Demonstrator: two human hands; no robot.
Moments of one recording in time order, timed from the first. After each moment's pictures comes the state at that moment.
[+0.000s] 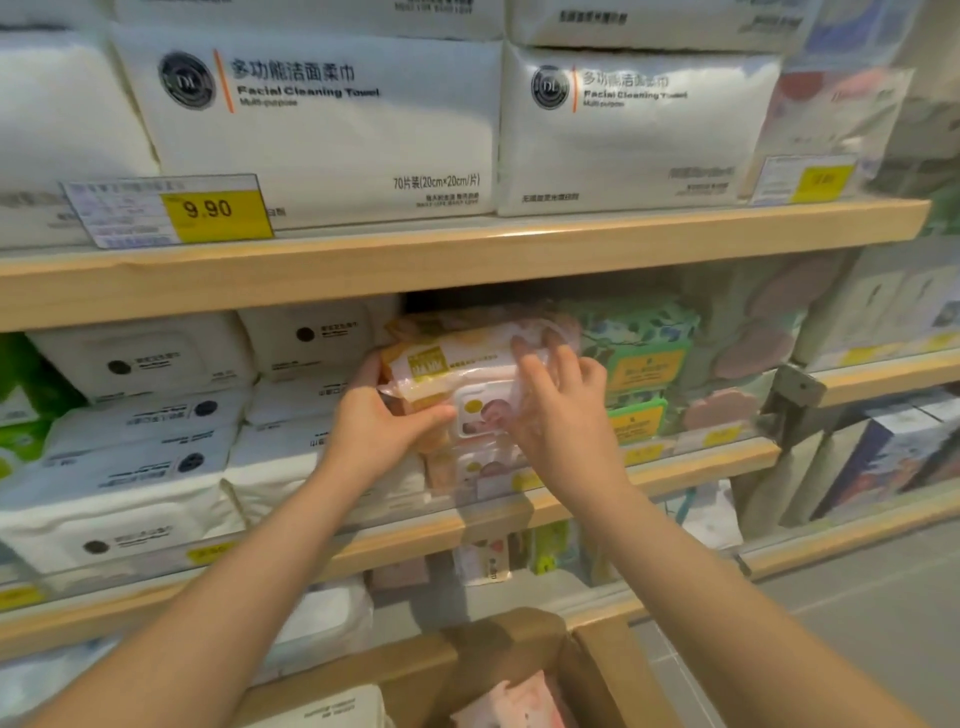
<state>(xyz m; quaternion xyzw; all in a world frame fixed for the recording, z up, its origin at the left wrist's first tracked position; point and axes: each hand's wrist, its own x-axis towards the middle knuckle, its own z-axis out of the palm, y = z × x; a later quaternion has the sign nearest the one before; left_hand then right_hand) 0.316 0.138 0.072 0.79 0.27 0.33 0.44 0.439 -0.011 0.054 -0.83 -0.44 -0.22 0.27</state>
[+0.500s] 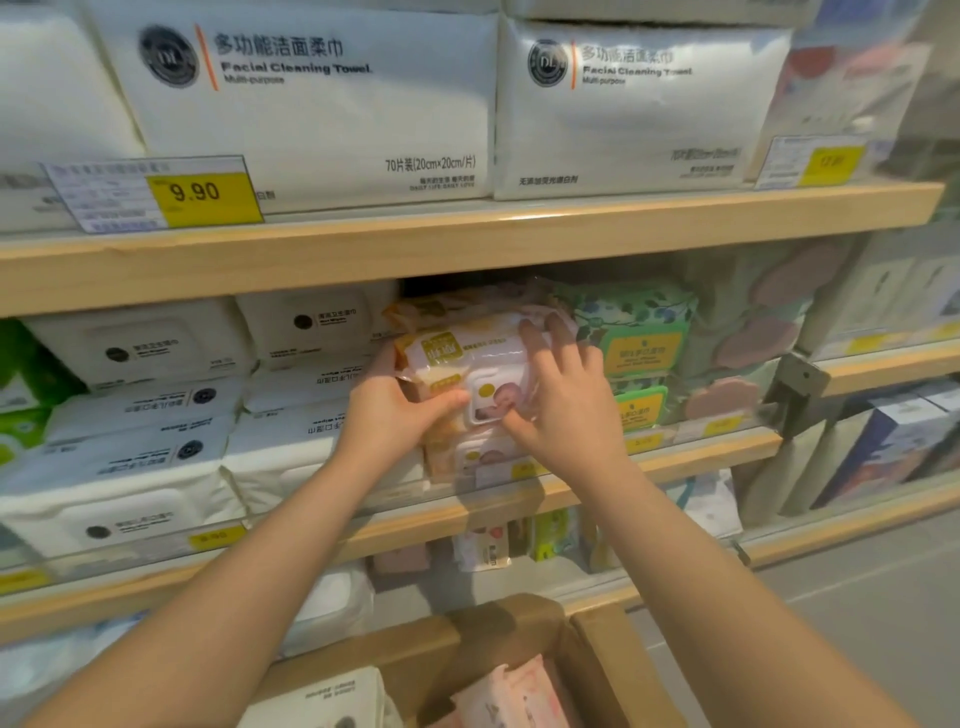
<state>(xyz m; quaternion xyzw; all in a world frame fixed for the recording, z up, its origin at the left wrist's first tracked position) 0.328 0.131 0.072 0.83 0.30 0.30 0.37 0.453 -0.010 0.056 -0.86 -0.43 -0.20 0.20</state>
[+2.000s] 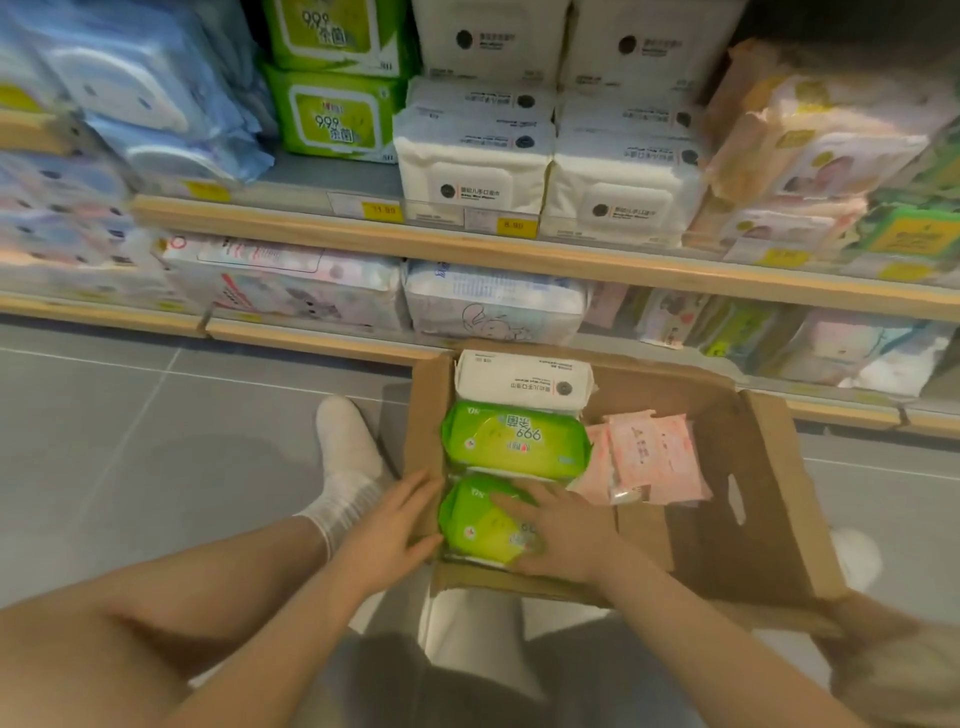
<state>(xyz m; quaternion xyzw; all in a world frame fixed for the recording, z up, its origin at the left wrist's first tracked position) -0.117 0.014 -0.178 0.89 0.35 0.03 0.30 0.126 -0.098 -0.138 -0.67 -0.69 0.28 -0.05</state>
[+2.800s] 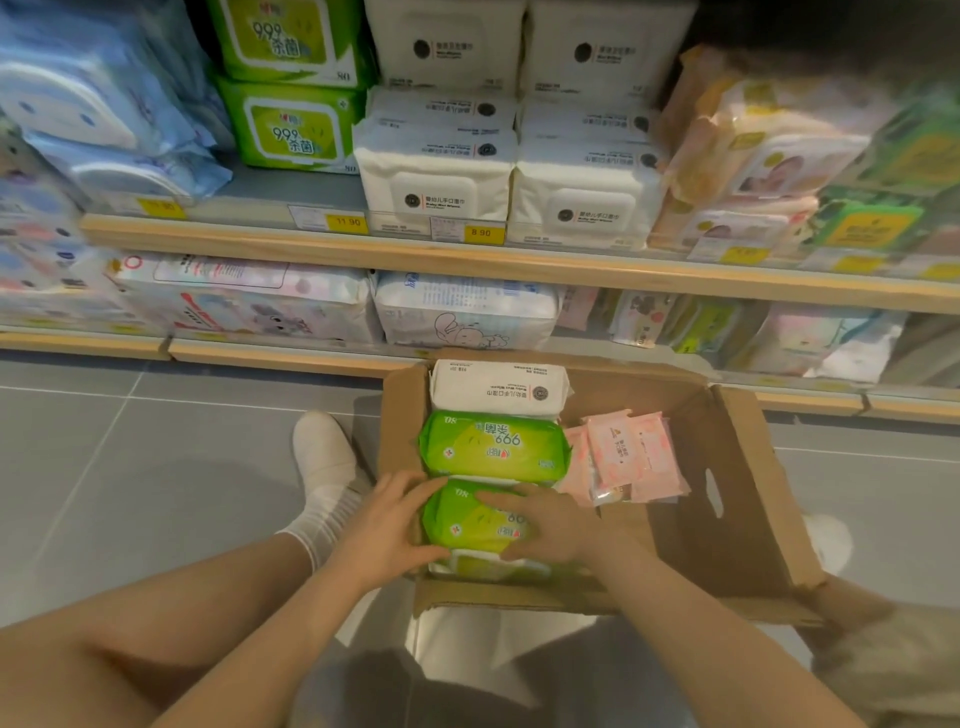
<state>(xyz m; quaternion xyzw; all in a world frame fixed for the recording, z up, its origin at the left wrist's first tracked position) -0.088 0.030 -0.176 0.91 0.29 0.06 0.28 0.142 -0.084 -0.152 -0.69 -0.61 0.40 -0.03</state>
